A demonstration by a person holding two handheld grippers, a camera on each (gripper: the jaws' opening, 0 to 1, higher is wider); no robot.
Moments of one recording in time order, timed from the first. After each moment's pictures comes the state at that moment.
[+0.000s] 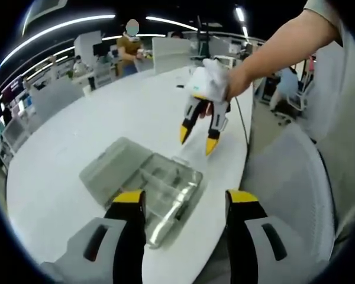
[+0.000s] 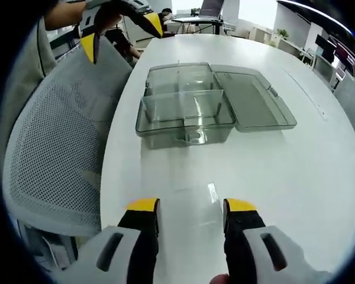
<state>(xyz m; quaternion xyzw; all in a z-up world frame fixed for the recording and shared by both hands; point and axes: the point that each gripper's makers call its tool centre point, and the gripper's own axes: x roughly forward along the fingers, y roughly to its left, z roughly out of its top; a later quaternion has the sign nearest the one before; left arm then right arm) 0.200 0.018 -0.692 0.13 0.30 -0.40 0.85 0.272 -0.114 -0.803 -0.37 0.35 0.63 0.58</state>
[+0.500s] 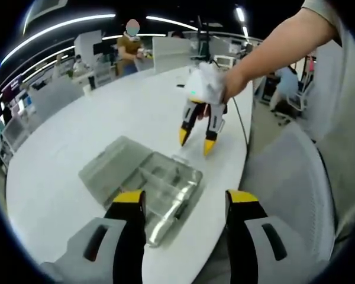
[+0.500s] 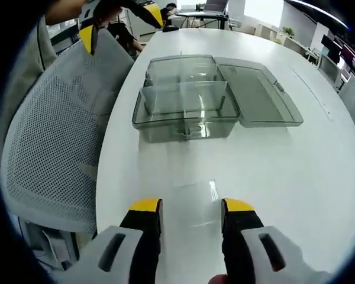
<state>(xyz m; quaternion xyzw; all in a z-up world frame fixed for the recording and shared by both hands) 0.199 0.018 -0.693 0.13 0.30 -0.40 0.85 0.274 -0.115 -0.813 -0.39 0.36 0.63 0.56</state>
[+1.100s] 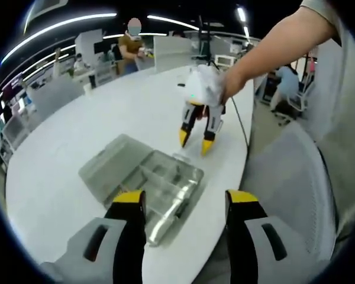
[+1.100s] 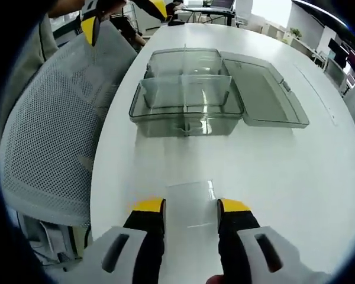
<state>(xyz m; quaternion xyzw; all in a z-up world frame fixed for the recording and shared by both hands) 0.199 0.021 -0.696 0.13 0.30 -0.40 0.85 0.278 -0.115 -0.820 -0.42 0.35 0.64 0.54</state>
